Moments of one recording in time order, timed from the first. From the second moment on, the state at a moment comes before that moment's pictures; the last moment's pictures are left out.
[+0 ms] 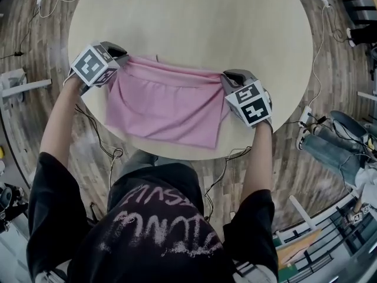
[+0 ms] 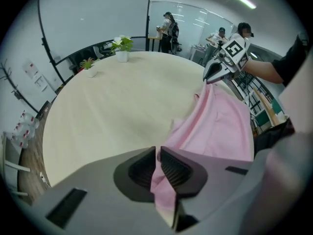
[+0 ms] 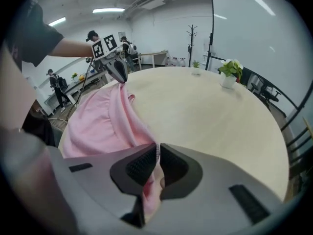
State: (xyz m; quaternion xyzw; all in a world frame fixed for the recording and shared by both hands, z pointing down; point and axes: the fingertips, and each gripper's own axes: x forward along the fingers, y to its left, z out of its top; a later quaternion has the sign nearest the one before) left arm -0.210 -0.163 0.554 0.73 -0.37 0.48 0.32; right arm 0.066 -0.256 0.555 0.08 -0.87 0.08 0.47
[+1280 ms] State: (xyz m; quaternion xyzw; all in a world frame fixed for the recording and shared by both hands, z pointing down) left arm -0.238 -0.159 0.484 0.84 -0.28 0.42 0.19; right arm 0.006 -0.234 0.475 0.18 -0.85 0.18 0.46
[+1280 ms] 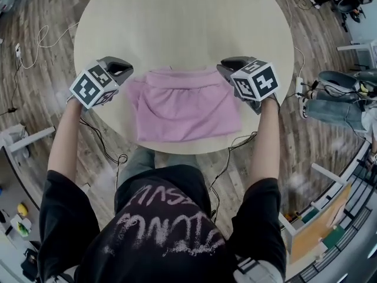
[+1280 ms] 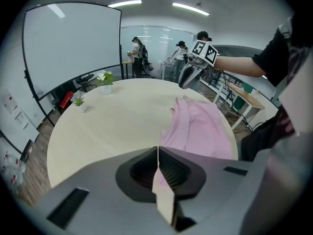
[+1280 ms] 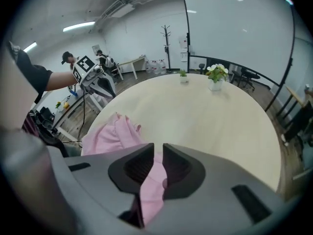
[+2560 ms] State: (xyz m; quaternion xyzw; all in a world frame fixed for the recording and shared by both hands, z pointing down) left arm 0.073 -0.194 0.478 0.79 0.18 0.52 -0.26; right arm 0.165 -0.043 0.521 0.52 -0.73 0.36 0.25
